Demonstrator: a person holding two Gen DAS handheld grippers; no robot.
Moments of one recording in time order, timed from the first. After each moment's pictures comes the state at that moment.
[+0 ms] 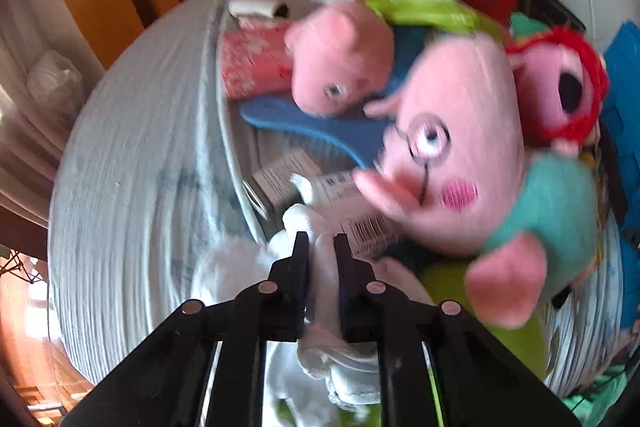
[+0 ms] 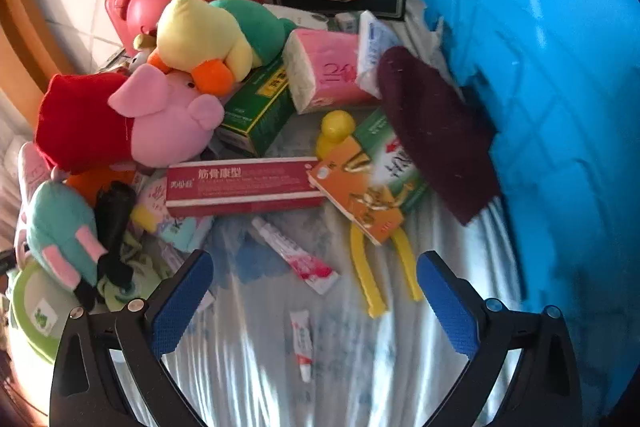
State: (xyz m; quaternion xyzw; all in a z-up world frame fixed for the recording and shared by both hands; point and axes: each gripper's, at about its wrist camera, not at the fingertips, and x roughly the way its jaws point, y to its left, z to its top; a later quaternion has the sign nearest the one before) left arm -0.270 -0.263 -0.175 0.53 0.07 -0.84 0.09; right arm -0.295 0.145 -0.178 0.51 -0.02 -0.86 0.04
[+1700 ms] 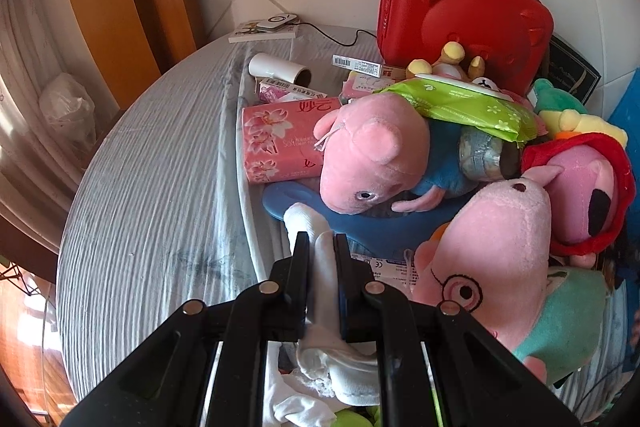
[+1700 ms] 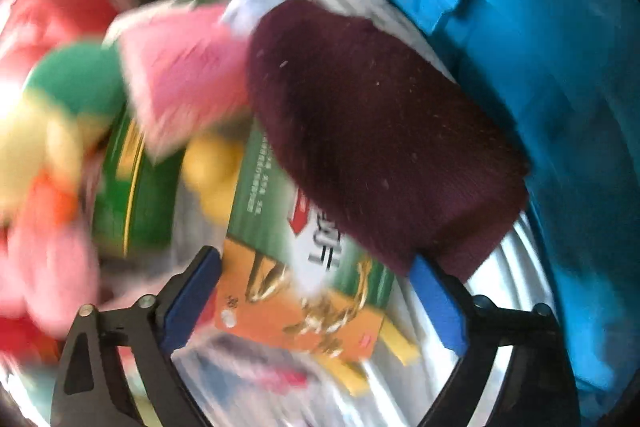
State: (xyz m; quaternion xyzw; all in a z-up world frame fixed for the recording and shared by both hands) left arm -0.312 -0.294 -0.159 0.47 0.07 -0.87 0.11; right arm -0.405 0.186 -0.226 0.60 -0.14 -0.79 -0.08
